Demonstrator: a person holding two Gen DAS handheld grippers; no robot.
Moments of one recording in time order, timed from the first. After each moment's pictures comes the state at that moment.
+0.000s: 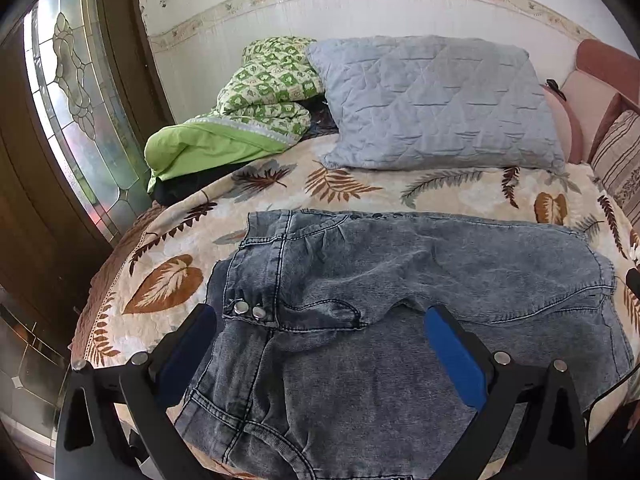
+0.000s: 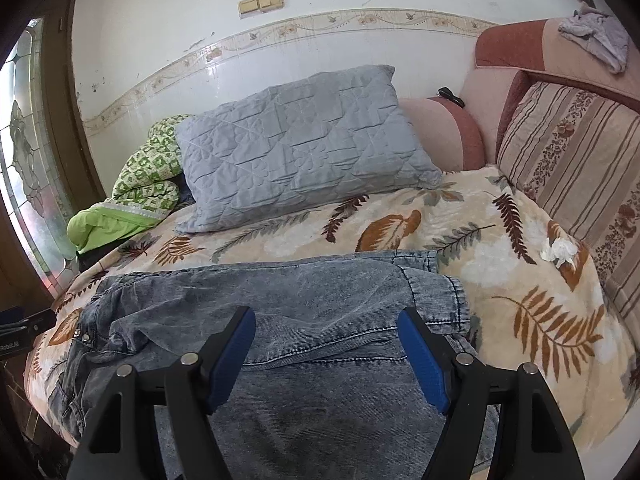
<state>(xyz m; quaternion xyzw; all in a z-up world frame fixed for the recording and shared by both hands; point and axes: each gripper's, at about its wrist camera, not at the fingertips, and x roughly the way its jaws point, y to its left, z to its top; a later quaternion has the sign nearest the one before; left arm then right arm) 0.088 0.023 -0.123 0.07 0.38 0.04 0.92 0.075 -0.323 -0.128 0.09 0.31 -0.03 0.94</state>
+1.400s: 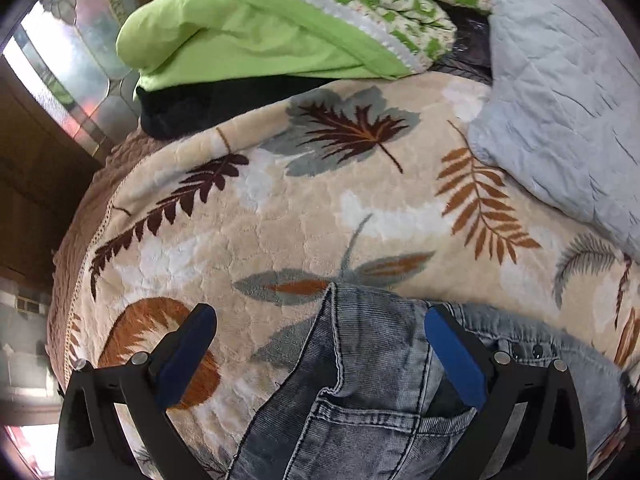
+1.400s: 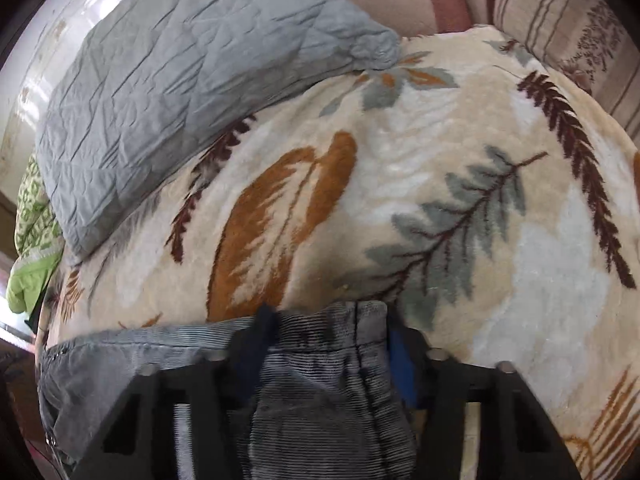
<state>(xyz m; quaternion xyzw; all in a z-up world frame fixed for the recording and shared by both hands) 0.361 0.172 -0.190 -0.07 0.58 0.13 0.80 0.314 -0.479 -0.255 0.21 0.50 -0.06 0.84</state>
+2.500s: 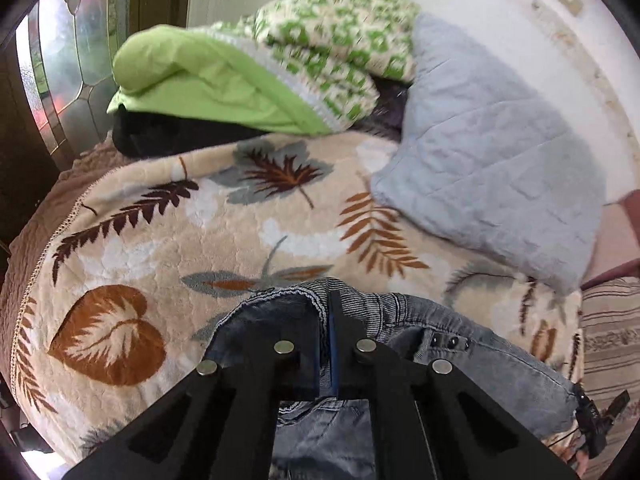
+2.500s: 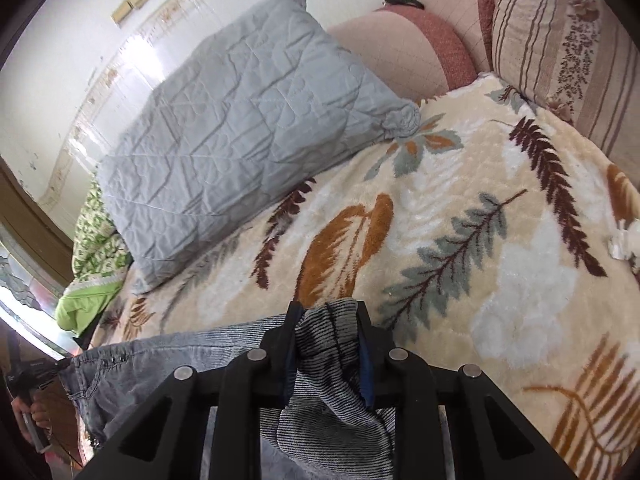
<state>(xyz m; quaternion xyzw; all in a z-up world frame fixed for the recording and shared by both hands) 0.293 0.170 -0.117 -0.17 0.47 0.00 0.86 0.244 -0.476 -0.190 0.26 0.39 -0.02 0.88</state>
